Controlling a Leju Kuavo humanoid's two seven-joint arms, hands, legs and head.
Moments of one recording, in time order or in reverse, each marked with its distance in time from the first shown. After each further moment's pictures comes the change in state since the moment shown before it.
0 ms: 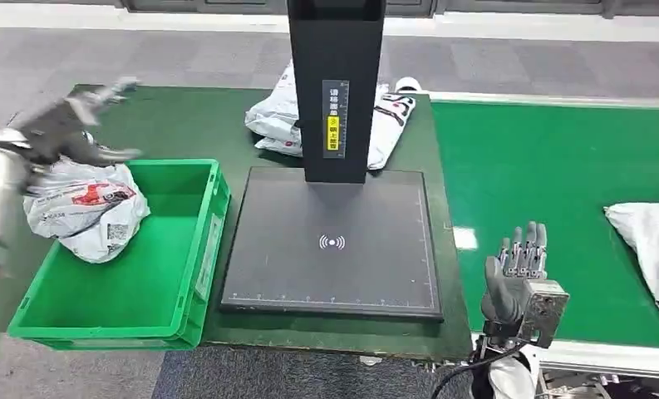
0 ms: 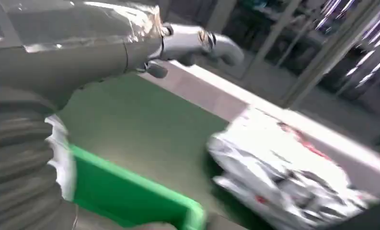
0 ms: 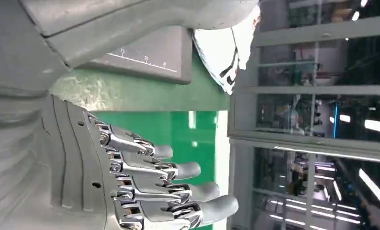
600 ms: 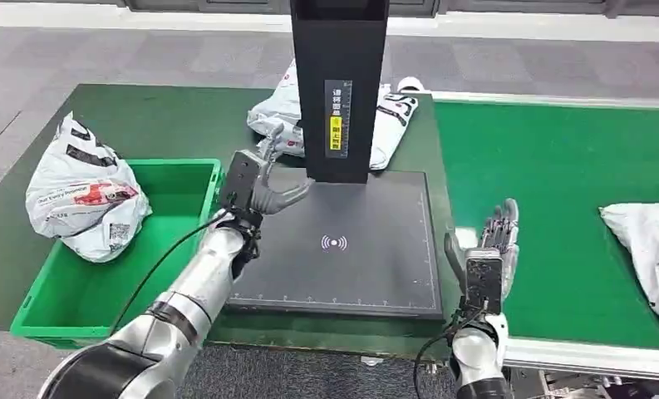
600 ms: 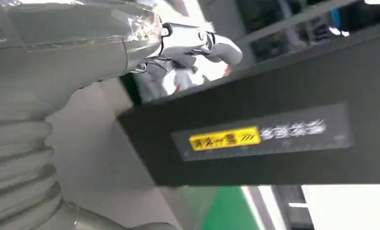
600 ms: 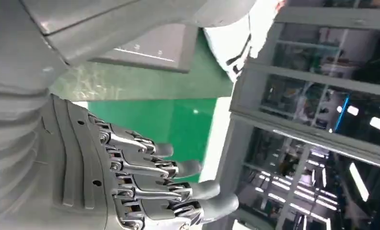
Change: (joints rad) left arm 0.198 -0.617 0.006 0.107 0.284 0.552 0.097; right arm -0.138 -0.021 0.156 0.198 0.183 -0.309 0.013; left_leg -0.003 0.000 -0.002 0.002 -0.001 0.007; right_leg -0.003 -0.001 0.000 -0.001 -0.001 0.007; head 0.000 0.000
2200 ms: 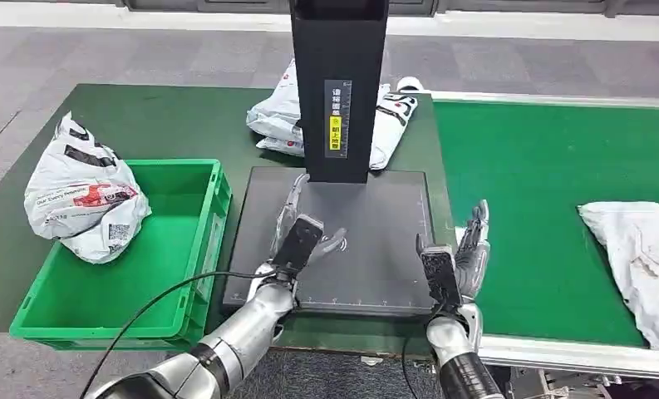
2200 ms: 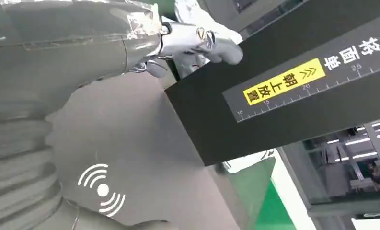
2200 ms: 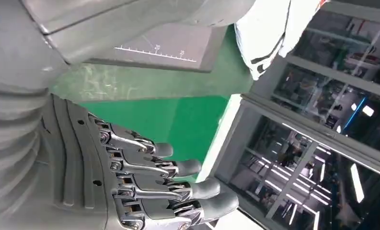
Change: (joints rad) left arm 0.127 -0.083 -0.282 0.102 0.111 0.449 -0.114; right arm -0.152 -0.025 0.098 0.359 -0.008 -0.202 -0.113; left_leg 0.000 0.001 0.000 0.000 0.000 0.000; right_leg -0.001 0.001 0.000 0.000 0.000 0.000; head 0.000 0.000
